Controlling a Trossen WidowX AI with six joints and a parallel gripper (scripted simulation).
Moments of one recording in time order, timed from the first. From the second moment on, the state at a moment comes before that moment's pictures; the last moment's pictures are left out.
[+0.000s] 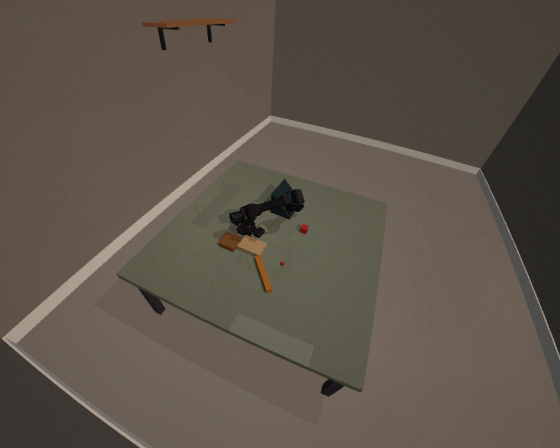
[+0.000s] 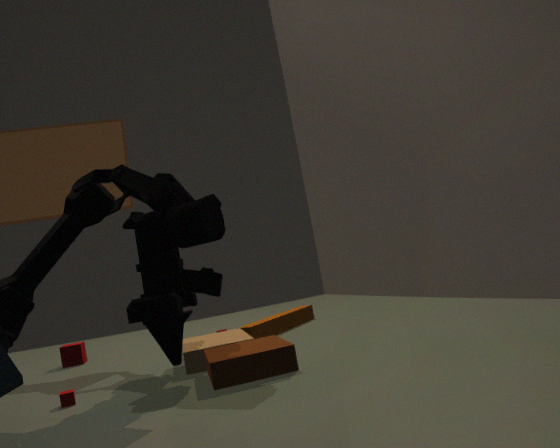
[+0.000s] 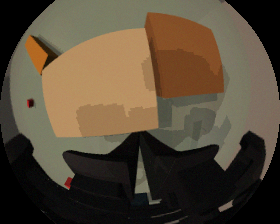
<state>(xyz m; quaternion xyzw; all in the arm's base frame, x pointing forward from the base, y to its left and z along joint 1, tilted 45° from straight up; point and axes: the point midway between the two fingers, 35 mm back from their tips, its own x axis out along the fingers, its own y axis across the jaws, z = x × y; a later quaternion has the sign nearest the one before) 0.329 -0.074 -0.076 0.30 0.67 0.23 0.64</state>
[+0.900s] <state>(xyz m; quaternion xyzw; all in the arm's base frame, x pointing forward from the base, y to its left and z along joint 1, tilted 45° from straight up) 0.300 -0.068 -0.077 0.30 0.67 0.23 0.64</state>
